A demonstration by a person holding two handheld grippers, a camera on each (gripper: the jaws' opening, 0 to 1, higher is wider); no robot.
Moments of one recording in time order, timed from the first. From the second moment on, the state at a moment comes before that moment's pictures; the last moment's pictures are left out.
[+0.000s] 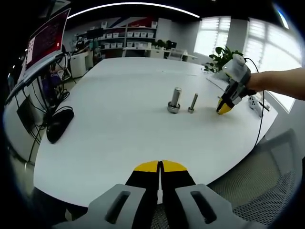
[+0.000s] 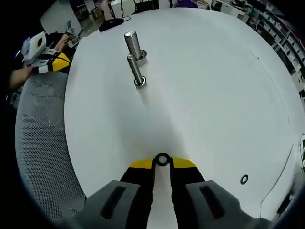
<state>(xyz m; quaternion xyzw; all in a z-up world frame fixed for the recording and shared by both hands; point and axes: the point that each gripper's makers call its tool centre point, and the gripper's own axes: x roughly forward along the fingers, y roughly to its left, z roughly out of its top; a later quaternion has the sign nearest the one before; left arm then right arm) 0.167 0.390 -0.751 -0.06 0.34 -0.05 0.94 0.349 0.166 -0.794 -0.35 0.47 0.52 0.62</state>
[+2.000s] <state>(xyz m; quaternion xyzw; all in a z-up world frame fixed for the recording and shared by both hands) 0.168 0.390 -0.750 -0.06 0.34 -0.05 0.94 0.340 0.281 -0.760 -0.43 0.38 0.59 0.57</state>
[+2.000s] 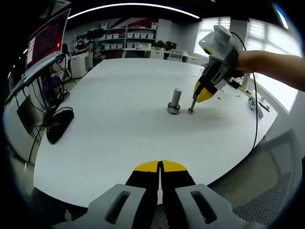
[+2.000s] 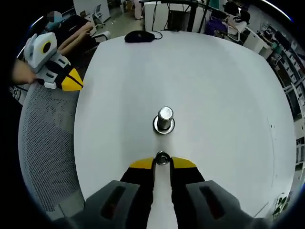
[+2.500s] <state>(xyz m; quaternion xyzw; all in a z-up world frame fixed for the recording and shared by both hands) 0.169 0.391 -0.749 -0.06 0.33 -0.05 0.94 0.340 0.279 -0.780 -0.43 0.40 0.58 0.56</state>
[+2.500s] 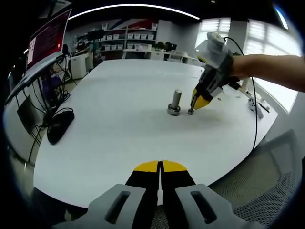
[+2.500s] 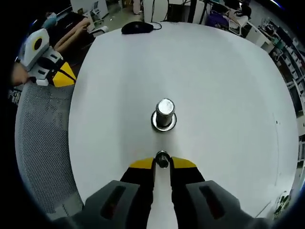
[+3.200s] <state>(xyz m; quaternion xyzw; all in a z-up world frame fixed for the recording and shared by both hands) 0.169 0.391 -0.749 -0.06 0.33 -0.05 0.94 0.352 0.268 -0.786 -0.42 0.40 0.55 0.60</state>
